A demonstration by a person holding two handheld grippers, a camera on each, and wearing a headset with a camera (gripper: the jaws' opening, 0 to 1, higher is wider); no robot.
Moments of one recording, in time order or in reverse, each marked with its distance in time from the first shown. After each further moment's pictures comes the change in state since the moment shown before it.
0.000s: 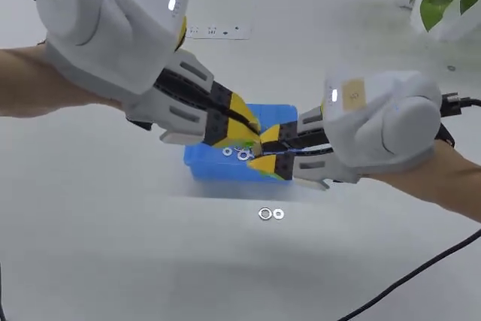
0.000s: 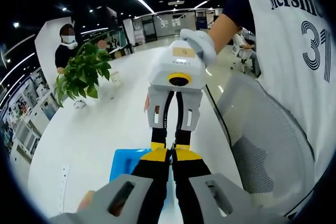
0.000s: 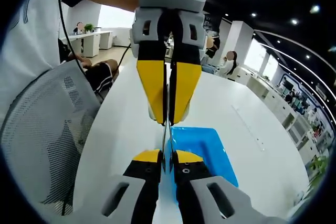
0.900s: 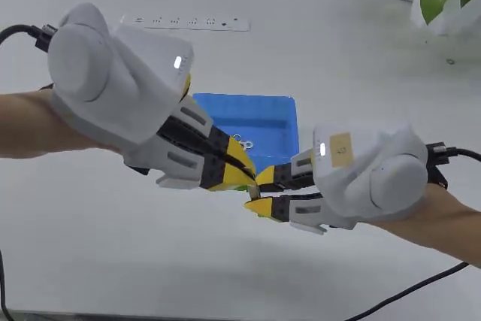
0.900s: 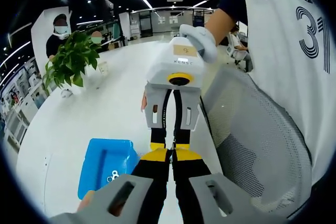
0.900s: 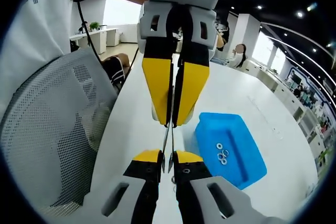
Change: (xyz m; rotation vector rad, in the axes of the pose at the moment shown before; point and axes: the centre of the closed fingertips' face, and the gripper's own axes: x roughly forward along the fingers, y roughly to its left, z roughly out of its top) left arm 0.022 -0.046 -0.017 -0.063 0.025 -0.078; right arm 0.011 0.050 -0.028 0.028 0.041 0.078
